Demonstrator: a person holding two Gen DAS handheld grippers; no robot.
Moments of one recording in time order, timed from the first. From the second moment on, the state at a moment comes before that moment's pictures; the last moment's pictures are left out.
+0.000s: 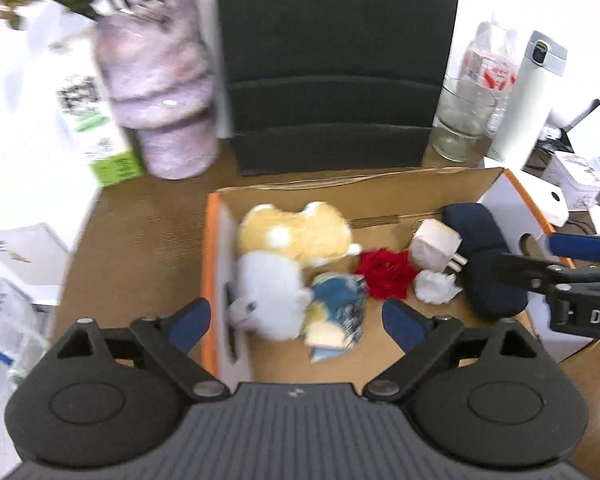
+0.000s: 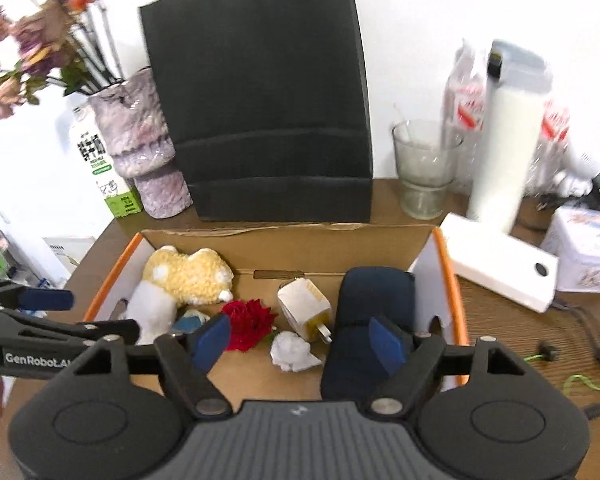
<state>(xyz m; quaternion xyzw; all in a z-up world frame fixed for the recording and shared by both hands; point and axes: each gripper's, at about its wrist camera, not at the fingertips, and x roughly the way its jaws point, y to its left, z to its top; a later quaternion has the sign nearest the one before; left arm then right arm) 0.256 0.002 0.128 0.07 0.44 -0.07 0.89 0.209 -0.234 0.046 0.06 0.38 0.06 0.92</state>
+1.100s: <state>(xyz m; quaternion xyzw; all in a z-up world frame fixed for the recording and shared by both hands) -0.086 0.035 0.016 0.04 0.28 -0.03 0.96 -0.125 -0.191 -0.056 -0.01 0.26 0.07 0.96</state>
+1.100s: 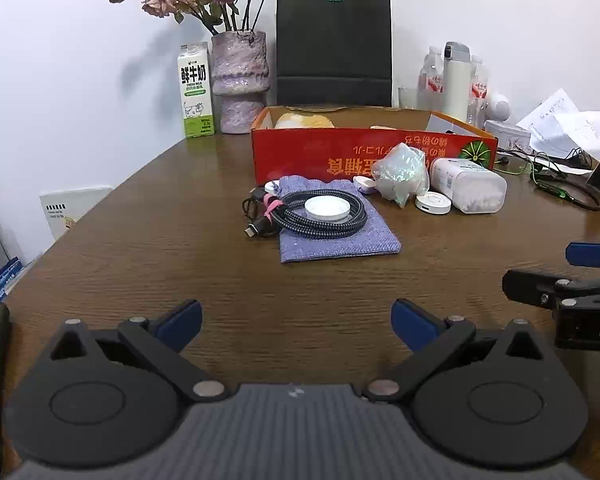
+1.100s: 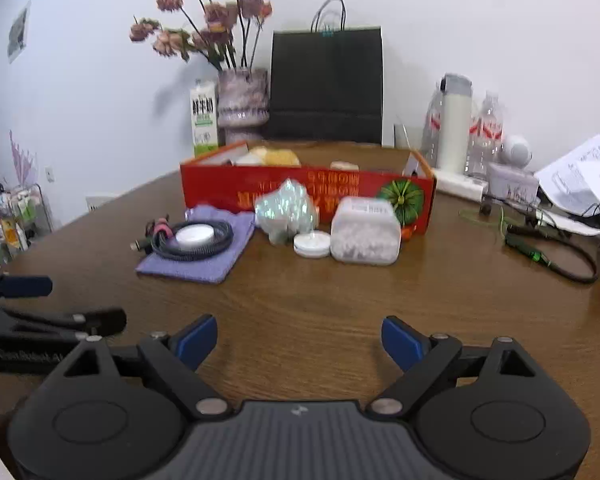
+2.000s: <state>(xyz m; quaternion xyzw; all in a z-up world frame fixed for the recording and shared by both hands) 0.047 0.014 0.018 0.01 0.31 -0.12 0.94 0.060 -0.167 -0.049 0.01 0.30 0.14 0.94</state>
